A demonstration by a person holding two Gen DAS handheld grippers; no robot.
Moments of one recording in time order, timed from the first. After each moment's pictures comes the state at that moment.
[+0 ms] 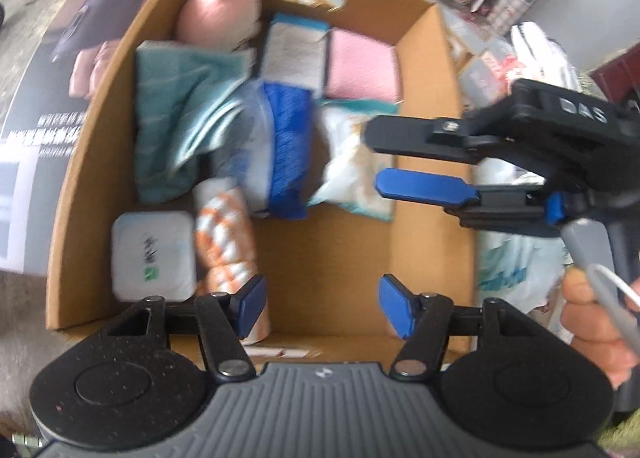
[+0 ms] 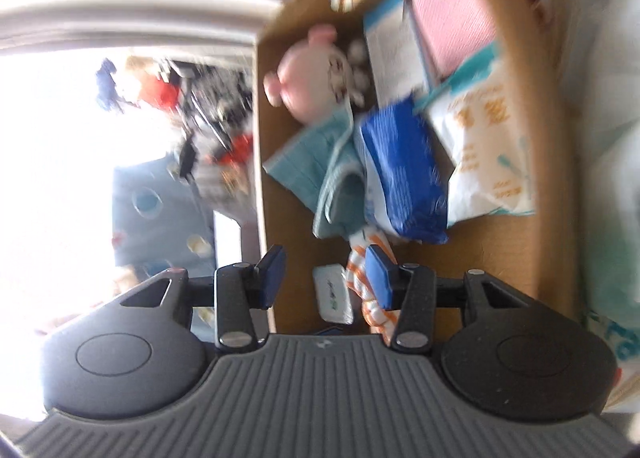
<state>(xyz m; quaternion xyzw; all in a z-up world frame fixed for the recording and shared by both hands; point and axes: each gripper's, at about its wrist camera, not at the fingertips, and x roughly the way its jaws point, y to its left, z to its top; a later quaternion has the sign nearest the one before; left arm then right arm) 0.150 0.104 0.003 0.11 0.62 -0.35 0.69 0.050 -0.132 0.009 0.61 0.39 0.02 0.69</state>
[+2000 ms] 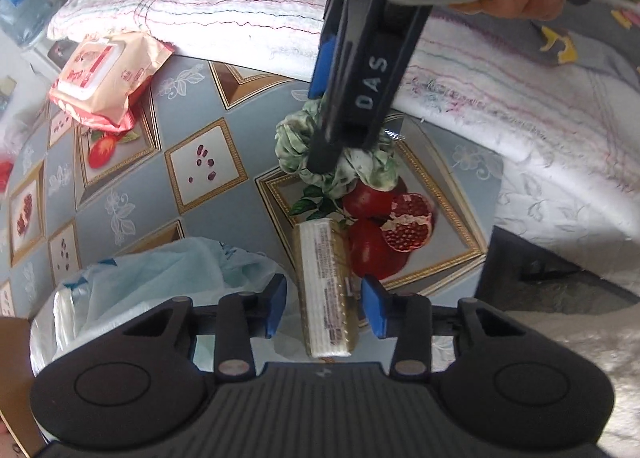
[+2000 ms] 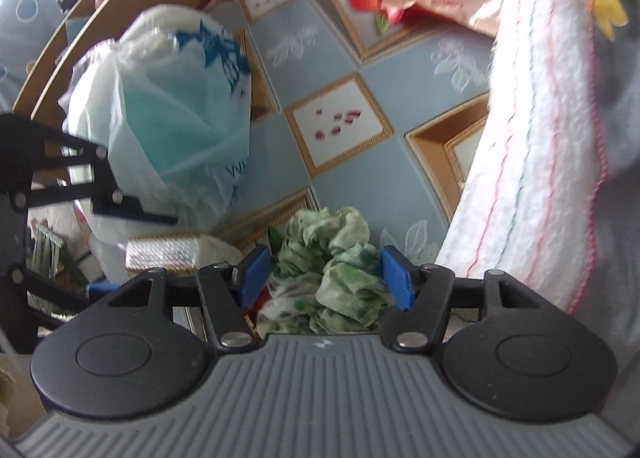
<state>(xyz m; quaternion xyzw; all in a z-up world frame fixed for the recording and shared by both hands) -0.167 -0.195 -0.082 0.54 0.33 -0.60 0.49 -0.188 -0.343 -0.077 0.21 0.58 -0.01 0.79</state>
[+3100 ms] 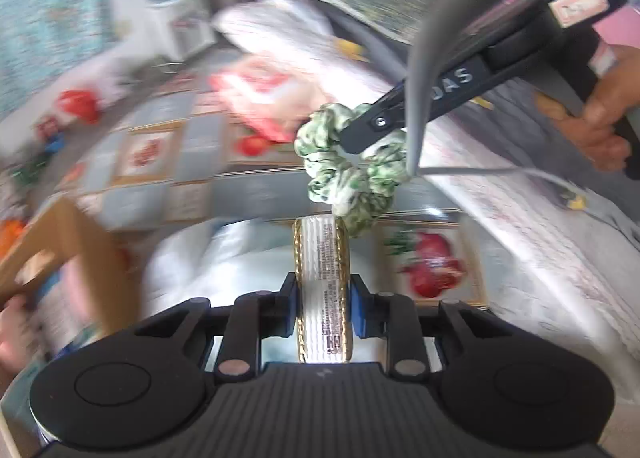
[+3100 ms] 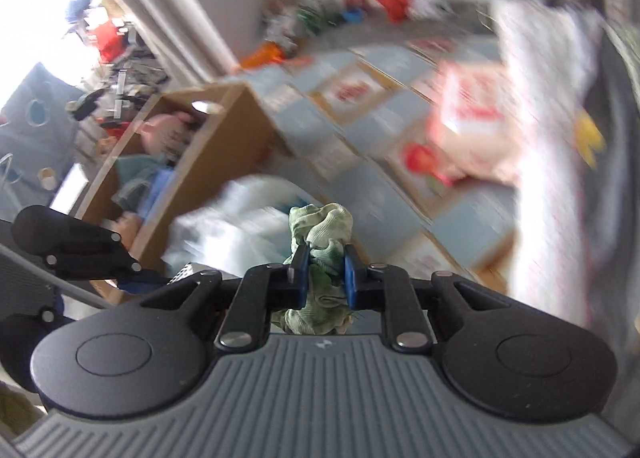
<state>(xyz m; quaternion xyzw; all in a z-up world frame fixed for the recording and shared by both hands) -0.077 -0.115 0.047 0.37 0.37 -0.54 0.65 -0.136 -0.292 0.087 0.25 0.42 -0.05 0.87</state>
